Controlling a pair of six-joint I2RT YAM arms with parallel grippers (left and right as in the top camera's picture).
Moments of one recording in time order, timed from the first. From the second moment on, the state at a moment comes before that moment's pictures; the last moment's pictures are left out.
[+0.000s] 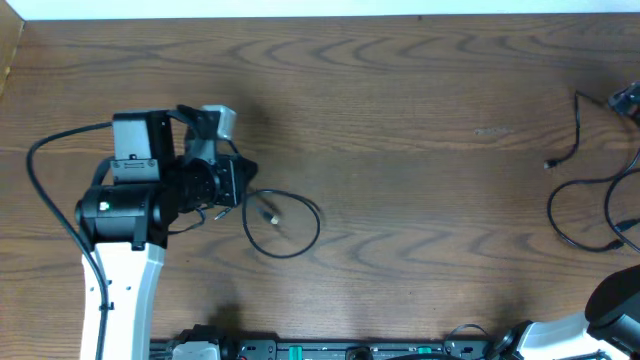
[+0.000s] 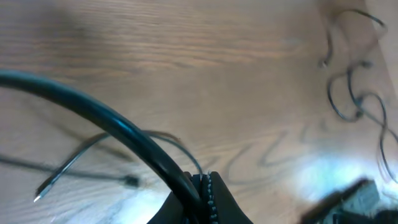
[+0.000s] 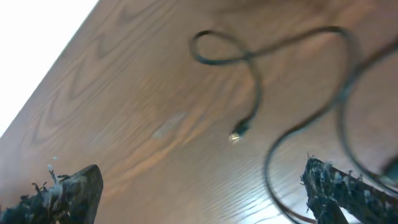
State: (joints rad) left arm -0.01 1.15 1.22 -1.05 0.57 0.01; right arm -0.60 1.71 1.68 -1.05 -0.40 0.20
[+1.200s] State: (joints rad) left arm -0.48 1.15 1.22 -1.22 0.10 0.56; right arm 0.06 1.71 1.68 -1.44 -0.85 -1.06
